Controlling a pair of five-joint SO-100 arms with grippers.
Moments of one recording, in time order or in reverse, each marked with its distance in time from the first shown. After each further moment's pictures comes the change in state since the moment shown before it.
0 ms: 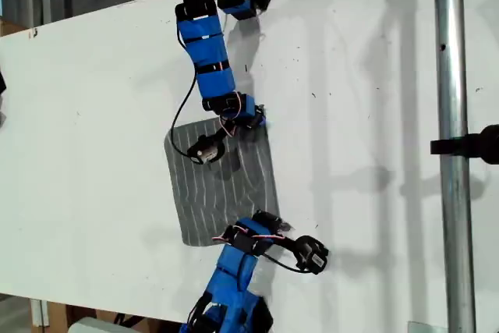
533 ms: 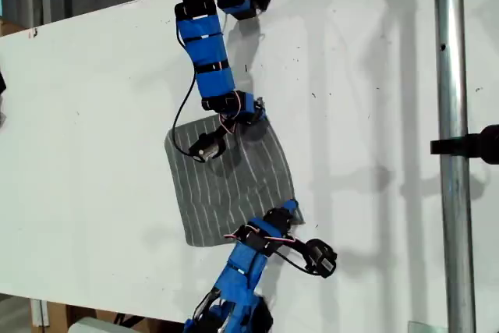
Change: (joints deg) arm 0 0.2 -5.5 6.2 -11.1 -0.9; arm 1 1.6 -0.1 0.8 0.0 -0.3
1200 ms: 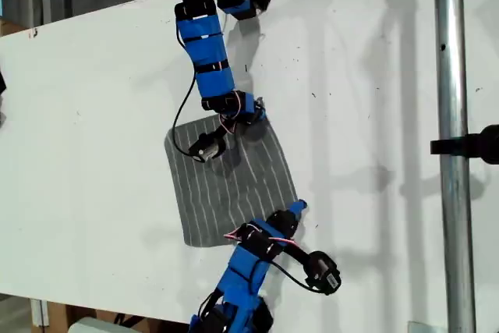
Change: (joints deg) arm 0 3.5 -2.6 -26.1 27.5 6.3; arm 1 0.2 0.0 0.0 0.0 0.0
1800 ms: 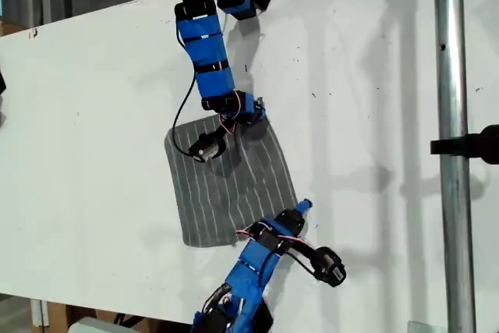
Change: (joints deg) arm 0 1.7 -4.3 12.7 -18.4 -1.0; arm 1 0.0 0.0 0.0 0.0 0.0
